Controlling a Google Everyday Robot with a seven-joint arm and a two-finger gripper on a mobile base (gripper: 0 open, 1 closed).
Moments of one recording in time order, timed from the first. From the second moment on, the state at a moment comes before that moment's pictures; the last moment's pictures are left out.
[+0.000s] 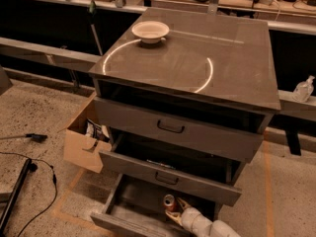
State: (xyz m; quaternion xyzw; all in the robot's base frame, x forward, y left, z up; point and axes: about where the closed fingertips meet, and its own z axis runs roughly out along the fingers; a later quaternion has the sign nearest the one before) arm 0.537 -0.086 0.198 -0.39 0.75 0.14 0.52
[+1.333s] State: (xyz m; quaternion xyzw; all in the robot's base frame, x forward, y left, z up) arm 0.541 -0.083 0.168 -0.37 0.77 0.14 0.50
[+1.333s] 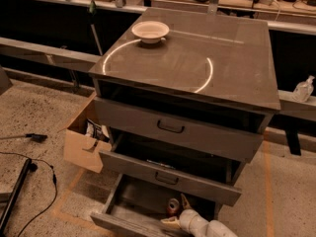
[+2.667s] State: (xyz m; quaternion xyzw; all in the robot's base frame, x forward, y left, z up) arm 0.492 -0.138 0.219 -0.27 0.80 0.17 0.50
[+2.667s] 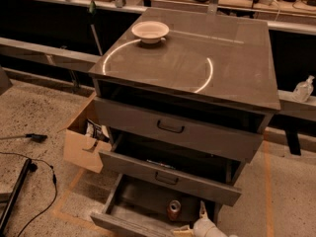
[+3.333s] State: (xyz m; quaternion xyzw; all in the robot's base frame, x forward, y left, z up) arm 0.463 -0.173 0.258 -0.23 0.82 0.18 0.50
